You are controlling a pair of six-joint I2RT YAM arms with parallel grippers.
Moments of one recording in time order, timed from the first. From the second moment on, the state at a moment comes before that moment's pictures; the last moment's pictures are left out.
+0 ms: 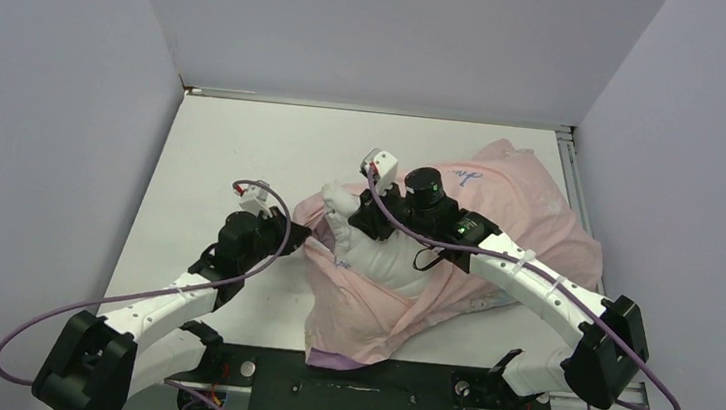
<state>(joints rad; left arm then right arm) -0.42 1.04 0.33 0.33 0.07 -0.80 0.78 1.36 1.09 -0.20 -0.35 0.00</state>
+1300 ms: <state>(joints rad) -0.87 0.92 0.68 -0.05 -0.06 -0.40 0.78 1.35 1.22 -0.36 0.04 0.23</state>
